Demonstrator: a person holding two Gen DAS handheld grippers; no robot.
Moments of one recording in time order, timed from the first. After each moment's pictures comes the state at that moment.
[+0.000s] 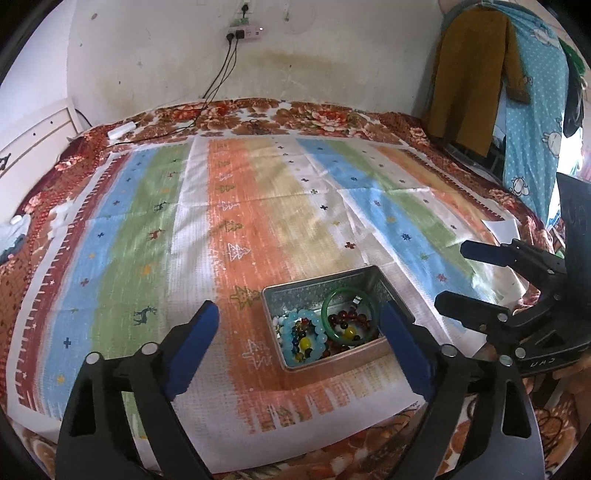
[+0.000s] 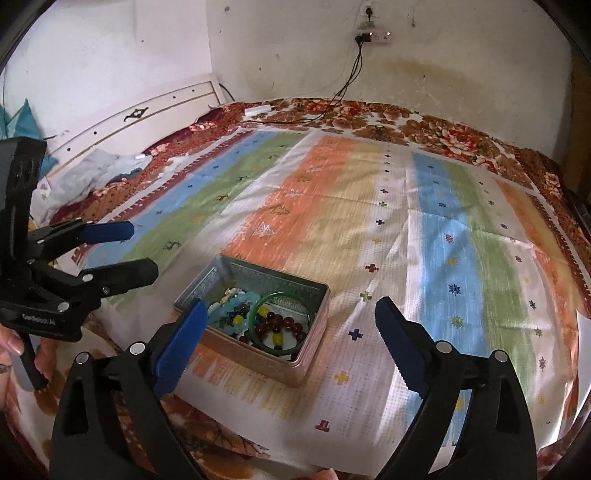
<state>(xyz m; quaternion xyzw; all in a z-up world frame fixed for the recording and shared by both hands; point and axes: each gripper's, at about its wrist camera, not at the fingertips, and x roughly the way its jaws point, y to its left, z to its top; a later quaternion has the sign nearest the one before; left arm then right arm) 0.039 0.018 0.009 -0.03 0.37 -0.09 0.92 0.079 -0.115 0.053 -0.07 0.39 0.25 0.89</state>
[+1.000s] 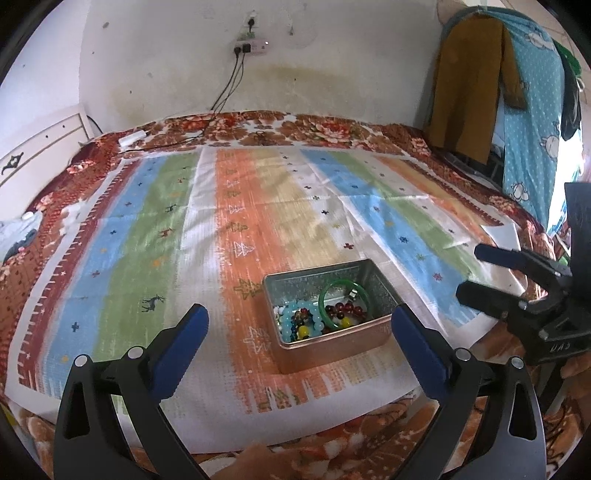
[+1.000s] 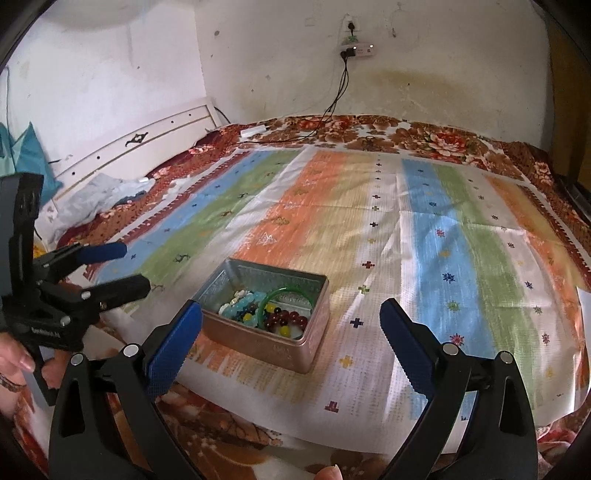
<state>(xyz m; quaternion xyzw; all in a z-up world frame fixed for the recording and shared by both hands) 0.007 0.015 0.009 -0.04 0.35 -0.08 0.93 0.049 -0.138 0.057 -0.03 0.36 0.24 0.90</state>
